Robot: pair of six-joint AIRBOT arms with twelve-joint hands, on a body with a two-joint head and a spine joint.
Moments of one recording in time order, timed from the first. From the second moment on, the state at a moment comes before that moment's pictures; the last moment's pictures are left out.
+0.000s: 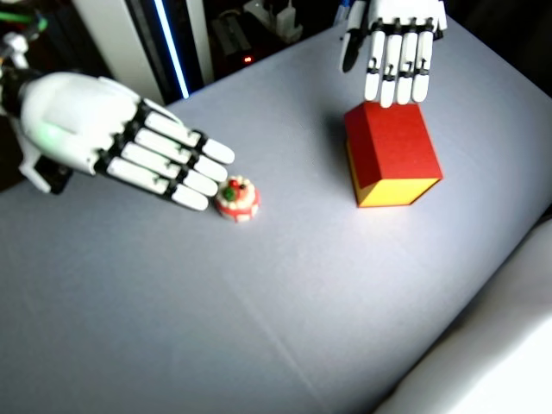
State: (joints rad) left arm 0.74 -0.89 1.01 0.14 -0.85 1.04; right arm -1.14 -0.74 0.82 0.20 1.17 -1.05
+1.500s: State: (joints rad) left arm 0.67 -1.10 1.15 -0.07 -0.83 1.08; right arm -1.14 -0.76 0.83 0.22 1.17 -1.03
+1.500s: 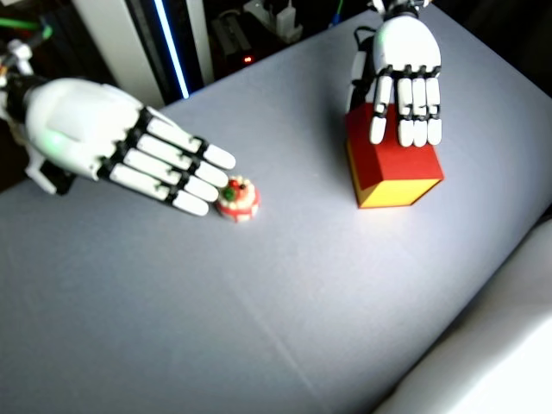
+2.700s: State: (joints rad) left arm 0.70 -1.07 1.21 -0.36 -1.18 0.93; right arm -1.16 -0.77 0.83 0.25 1.18 -1.02
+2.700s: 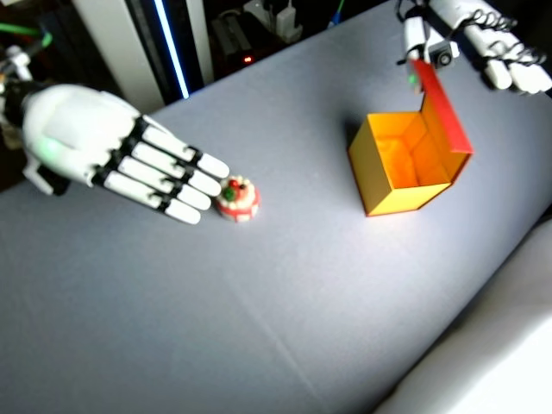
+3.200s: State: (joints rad) left arm 0.79 -1.00 1.17 -0.38 -1.22 0.93; right arm -1.16 -0.78 0.85 0.24 1.18 -0.98
